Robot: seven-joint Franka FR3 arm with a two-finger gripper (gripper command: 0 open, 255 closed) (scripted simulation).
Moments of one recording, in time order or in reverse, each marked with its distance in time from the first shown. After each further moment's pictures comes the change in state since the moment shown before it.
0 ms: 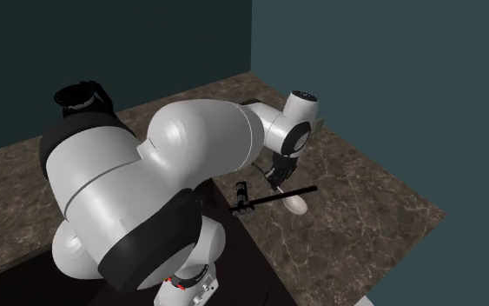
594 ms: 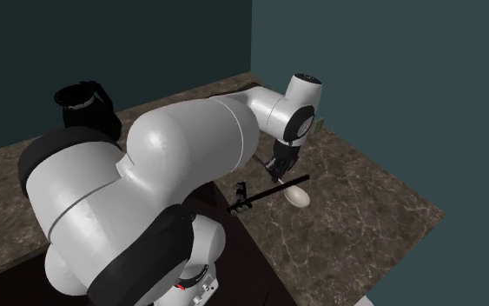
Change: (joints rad) arm -0.010 -0.073 0.046 0.072 0.005 -0.144 0.013
